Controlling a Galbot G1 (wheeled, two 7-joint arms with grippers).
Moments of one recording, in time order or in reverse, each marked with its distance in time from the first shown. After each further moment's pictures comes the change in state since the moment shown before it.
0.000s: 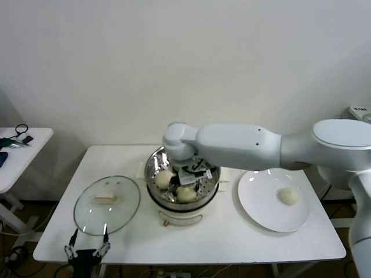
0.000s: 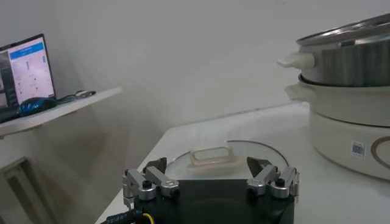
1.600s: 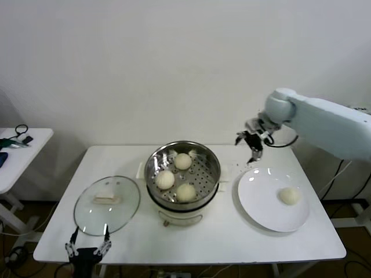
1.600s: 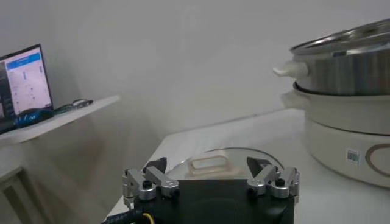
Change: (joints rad) left arm 0.007 -0.001 0.007 -0.020 0.022 0.000 0.002; right arm -0.013 -0.550 0.090 -0.221 0.400 -0.593 0.128
